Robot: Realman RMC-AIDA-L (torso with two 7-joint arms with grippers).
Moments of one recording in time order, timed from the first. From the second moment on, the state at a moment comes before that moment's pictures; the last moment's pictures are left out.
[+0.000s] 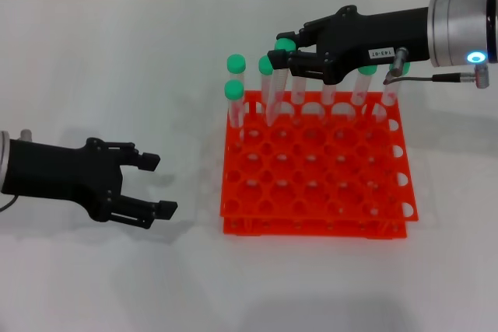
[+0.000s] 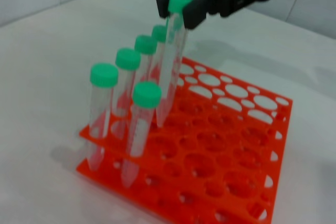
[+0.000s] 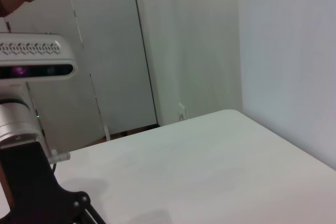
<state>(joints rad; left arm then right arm) -0.42 -2.07 0.85 1.05 2.20 1.74 -1.62 0.64 2.02 -1.35 -1.00 -1.69 -1.20 1.78</state>
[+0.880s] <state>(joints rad) -0.43 -2.07 0.85 1.05 2.21 1.74 -1.61 0.65 2.02 -1.36 -0.99 -1.68 -1.19 1.78</state>
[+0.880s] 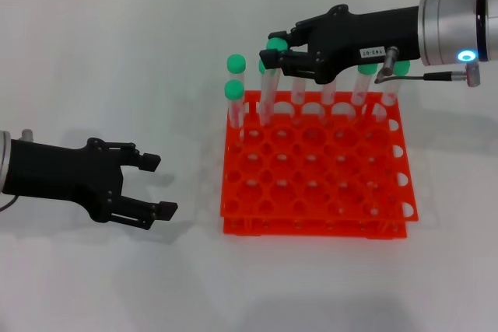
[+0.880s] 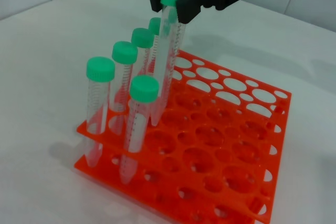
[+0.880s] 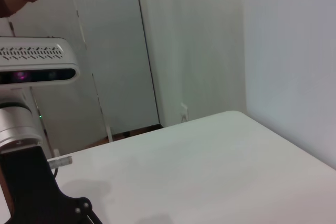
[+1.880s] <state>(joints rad) -0.43 -2.07 0.85 1.03 2.21 1.74 -1.60 0.66 2.02 -1.41 -0.94 -1.68 -1.13 1.76</state>
